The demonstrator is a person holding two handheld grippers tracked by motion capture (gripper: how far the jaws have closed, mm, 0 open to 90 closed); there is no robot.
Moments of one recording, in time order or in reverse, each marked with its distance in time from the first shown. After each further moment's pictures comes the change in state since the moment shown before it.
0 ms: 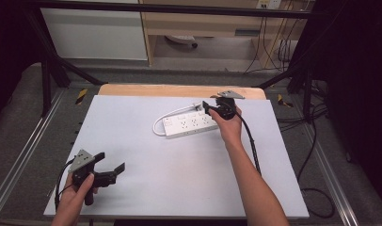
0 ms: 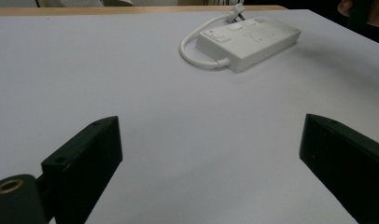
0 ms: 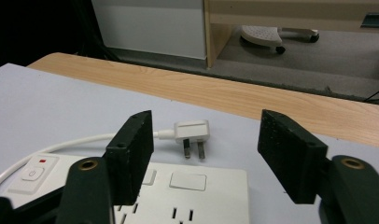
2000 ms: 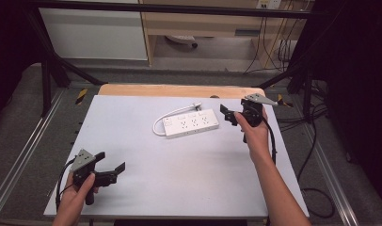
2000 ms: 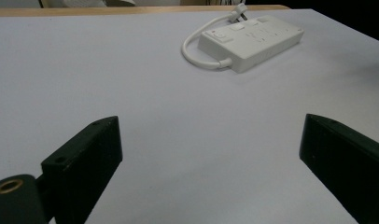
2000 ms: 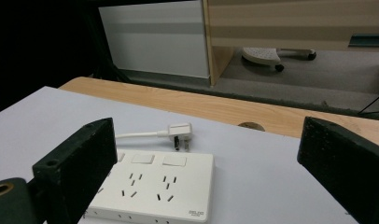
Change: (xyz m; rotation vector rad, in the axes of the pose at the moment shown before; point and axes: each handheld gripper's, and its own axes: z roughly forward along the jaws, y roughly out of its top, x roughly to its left) left arm -0.001 0.000 0.002 0.002 0.012 -0.001; right arm -0.030 0.009 -0.091 -0.084 0.038 0.027
